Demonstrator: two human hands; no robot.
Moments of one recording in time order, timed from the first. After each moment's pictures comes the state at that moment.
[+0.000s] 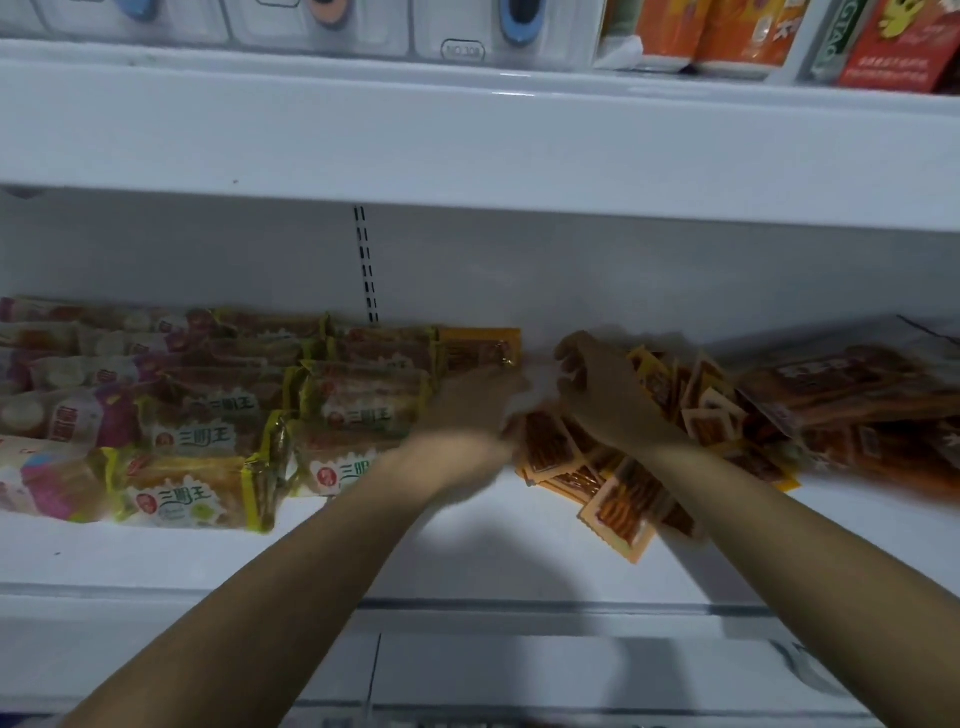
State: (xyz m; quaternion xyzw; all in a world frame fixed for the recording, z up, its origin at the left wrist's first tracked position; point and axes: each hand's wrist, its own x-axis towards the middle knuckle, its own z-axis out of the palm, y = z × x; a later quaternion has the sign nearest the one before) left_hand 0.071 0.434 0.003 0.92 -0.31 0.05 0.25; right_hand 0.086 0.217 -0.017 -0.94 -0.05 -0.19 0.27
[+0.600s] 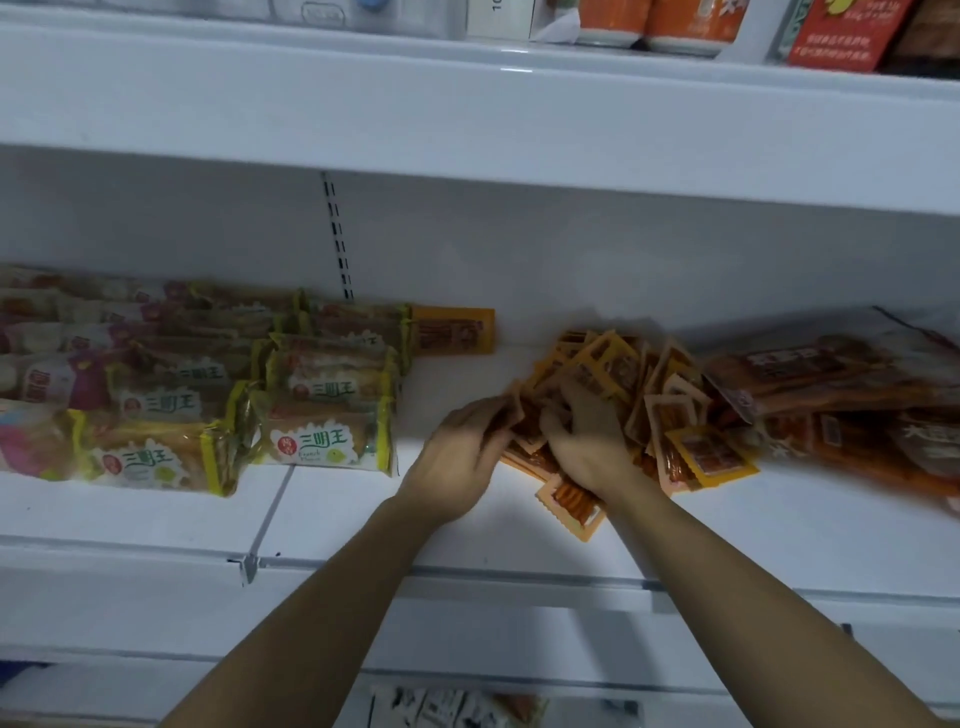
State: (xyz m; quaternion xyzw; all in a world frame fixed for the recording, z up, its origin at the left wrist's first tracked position) left_hand 0.046 0.399 -0.079 0.88 -0.29 0.08 0.37; right_hand 0.027 0.206 -0.051 -0.92 -0.04 -0.14 0.36
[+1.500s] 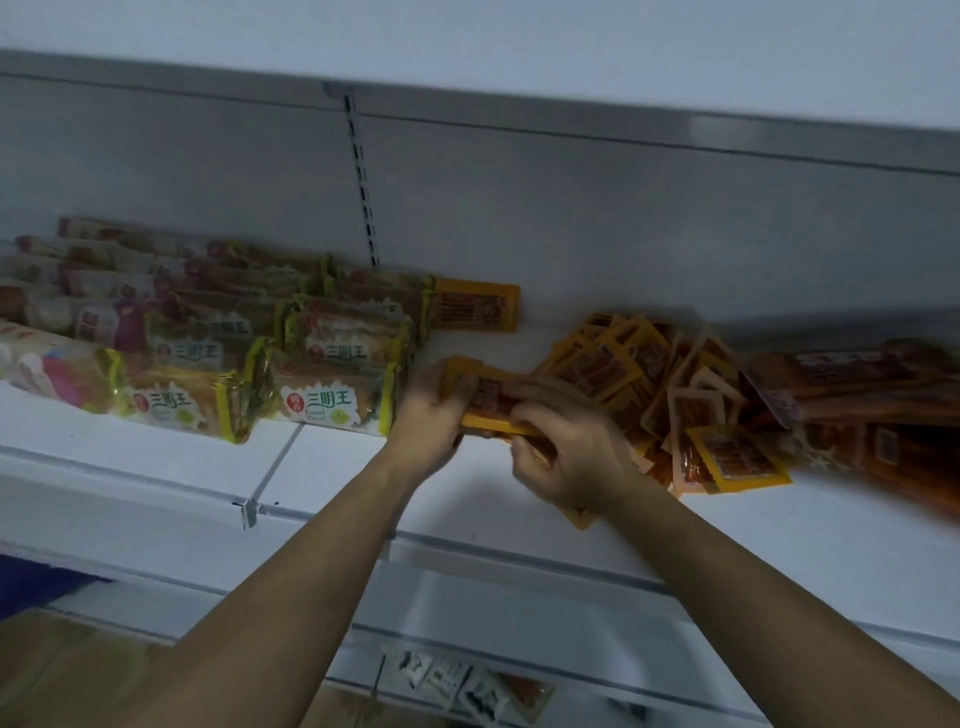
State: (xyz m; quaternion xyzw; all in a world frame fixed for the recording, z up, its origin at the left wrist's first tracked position) left_hand 0.047 0.402 -0.068 0.65 -0.06 0.00 0.75; right_hand 0.023 0.205 -0.069 -0.85 -0.36 -0.28 0.25
